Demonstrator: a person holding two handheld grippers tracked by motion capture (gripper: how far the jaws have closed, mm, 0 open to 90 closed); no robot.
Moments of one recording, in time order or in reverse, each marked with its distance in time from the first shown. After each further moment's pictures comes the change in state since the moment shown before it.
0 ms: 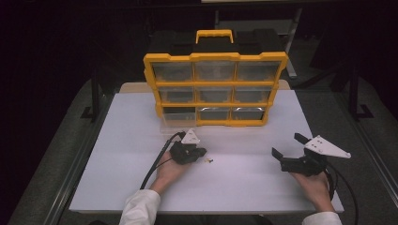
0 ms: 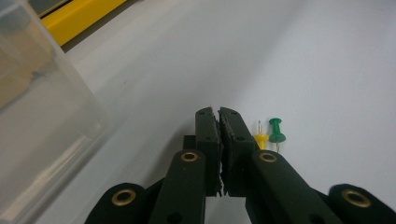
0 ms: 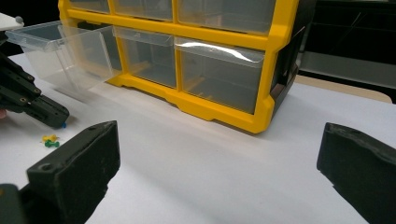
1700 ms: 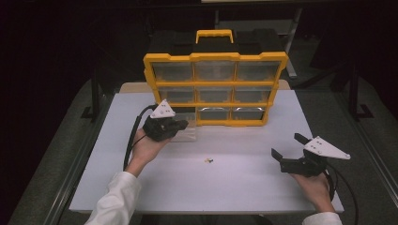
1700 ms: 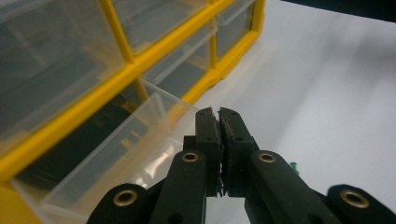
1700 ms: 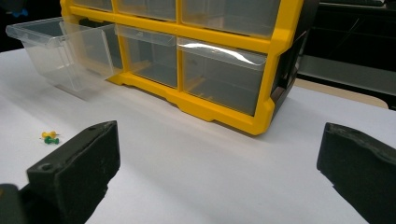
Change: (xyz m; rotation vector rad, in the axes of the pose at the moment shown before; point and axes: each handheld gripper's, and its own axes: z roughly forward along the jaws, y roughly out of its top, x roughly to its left) left arm 0.035 0.055 -0.108 -0.135 0.117 0.031; right arm 0.003 0.001 -0.002 -0.003 -0.005 -0.032
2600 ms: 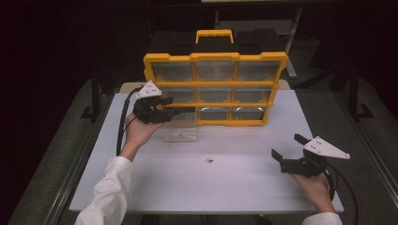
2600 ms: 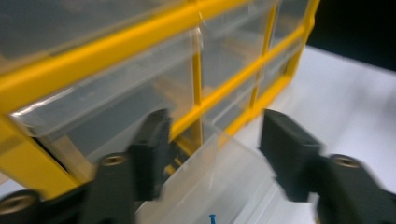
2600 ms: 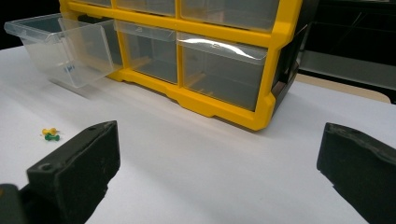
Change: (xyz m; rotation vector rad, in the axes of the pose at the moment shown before) left arm 0.040 0.017 -0.016 -0.119 0.066 -0.112; right arm -0.001 -0.001 0.000 0.016 0.003 0.009
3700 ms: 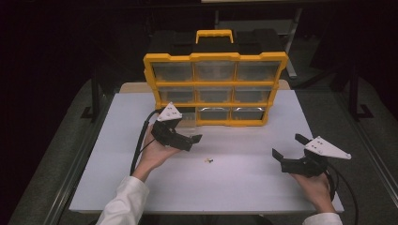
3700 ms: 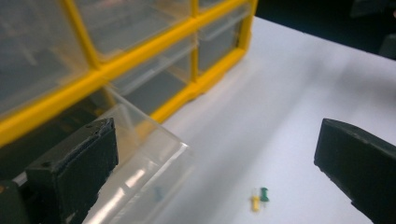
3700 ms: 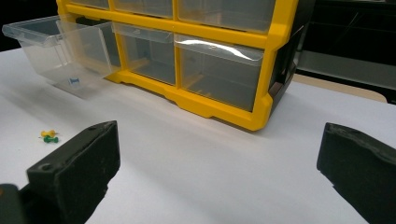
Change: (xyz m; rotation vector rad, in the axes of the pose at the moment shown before) left arm -0.070 -0.029 0.027 0.084 -0.087 0.016; right arm -0.001 0.001 -0.002 -0.003 -0.009 0.007
